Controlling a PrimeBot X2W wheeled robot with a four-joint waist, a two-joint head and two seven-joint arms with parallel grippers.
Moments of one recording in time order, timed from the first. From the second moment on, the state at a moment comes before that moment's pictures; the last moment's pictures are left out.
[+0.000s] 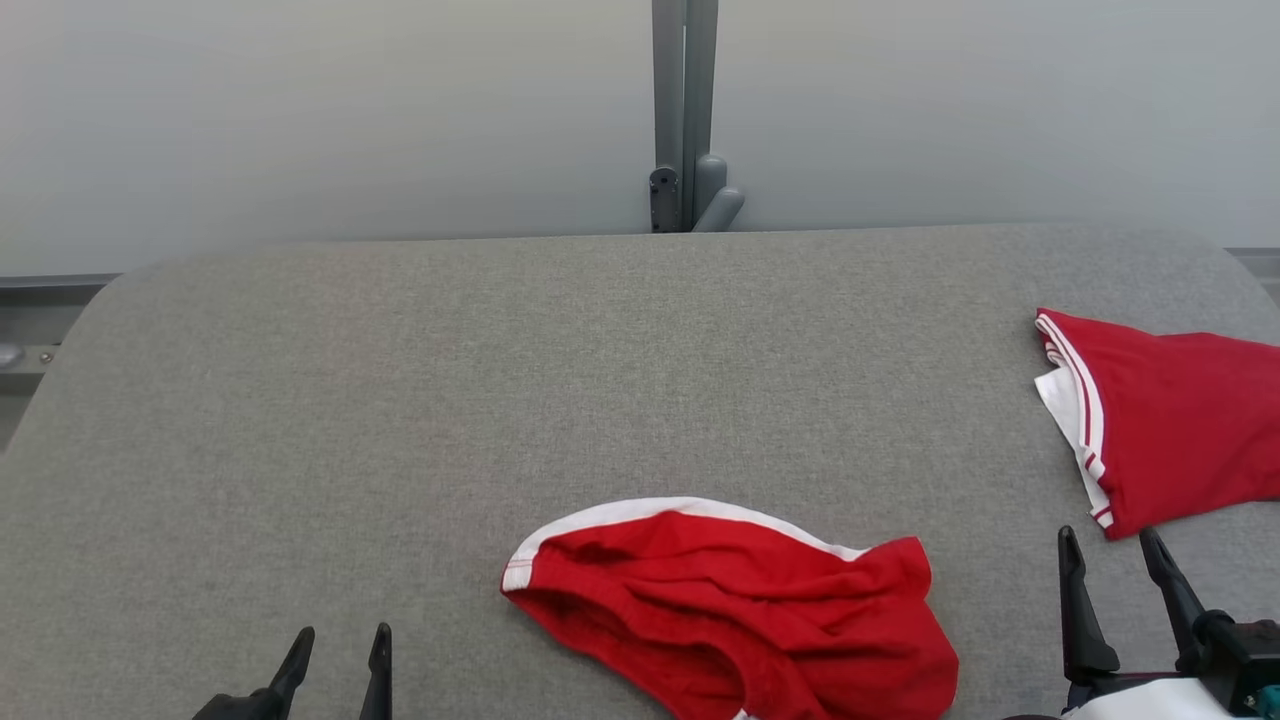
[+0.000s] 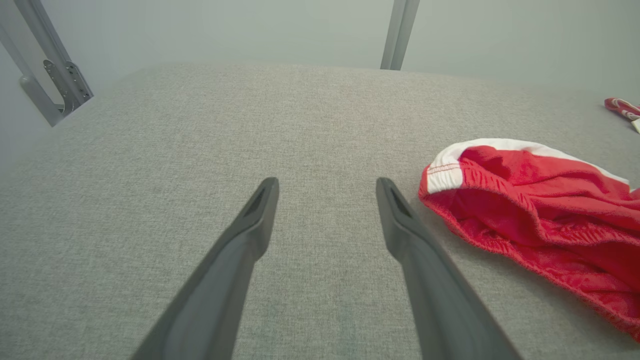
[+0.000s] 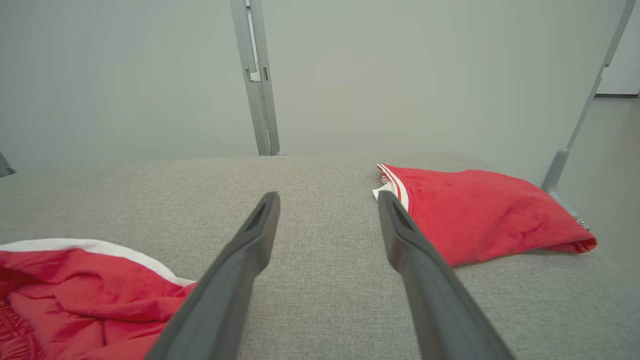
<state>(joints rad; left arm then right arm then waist) 0.09 0.47 -0.54 0.13 -0.67 0.26 -0.26 0.18 -0.06 -0.14 0.05 0.11 0.13 -0.26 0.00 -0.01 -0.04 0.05</state>
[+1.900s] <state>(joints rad) -0.20 0.18 -0.47 0.23 -0.61 0.00 0.14 -0.13 -0.09 0.07 0.34 0.37 0.13 0.30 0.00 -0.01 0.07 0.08</state>
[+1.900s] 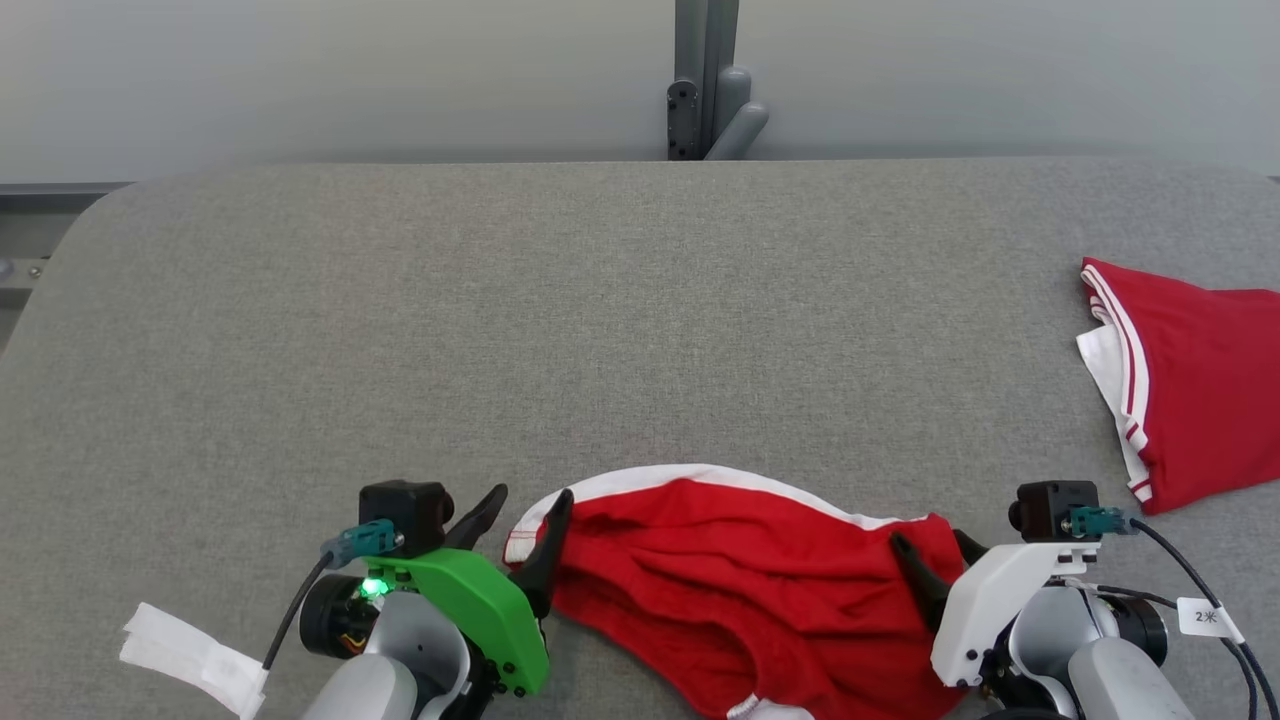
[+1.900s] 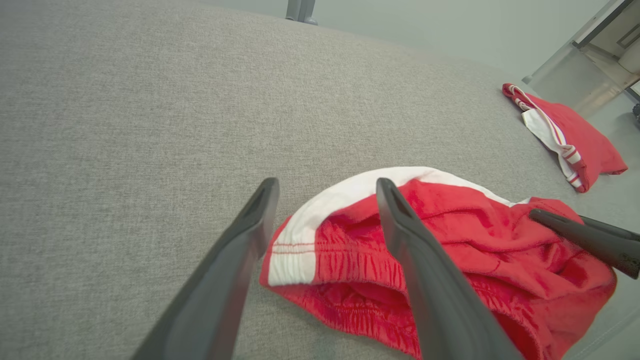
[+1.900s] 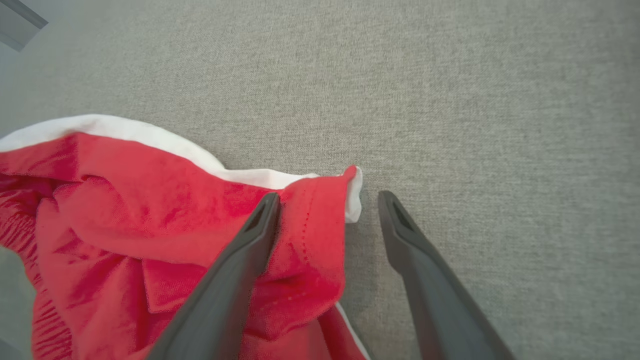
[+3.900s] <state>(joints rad) -0.25 0.20 -0.52 0.44 -0.71 -0.08 0.20 -0.29 -0.16 0.23 0.54 0.46 0.13 0.43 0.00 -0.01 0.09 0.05</state>
